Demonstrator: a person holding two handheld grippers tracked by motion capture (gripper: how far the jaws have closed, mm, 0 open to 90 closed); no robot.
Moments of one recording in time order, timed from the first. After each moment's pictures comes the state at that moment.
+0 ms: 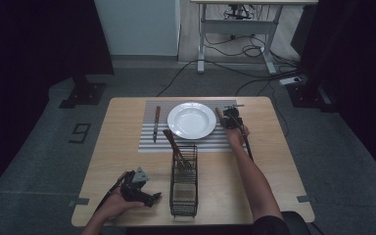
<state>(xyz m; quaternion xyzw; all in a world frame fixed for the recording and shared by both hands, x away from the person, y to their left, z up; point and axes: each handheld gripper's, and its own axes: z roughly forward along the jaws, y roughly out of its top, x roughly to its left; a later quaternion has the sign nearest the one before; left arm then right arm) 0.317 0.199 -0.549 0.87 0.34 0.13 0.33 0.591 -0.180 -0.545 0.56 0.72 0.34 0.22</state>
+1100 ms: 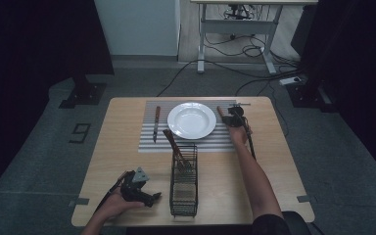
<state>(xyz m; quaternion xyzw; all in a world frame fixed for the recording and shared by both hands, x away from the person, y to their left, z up) 0.317 0.199 -0.549 0.87 0.34 0.13 0.33 0.600 -0.199 -0.546 0.59 0.69 0.37 0.19</state>
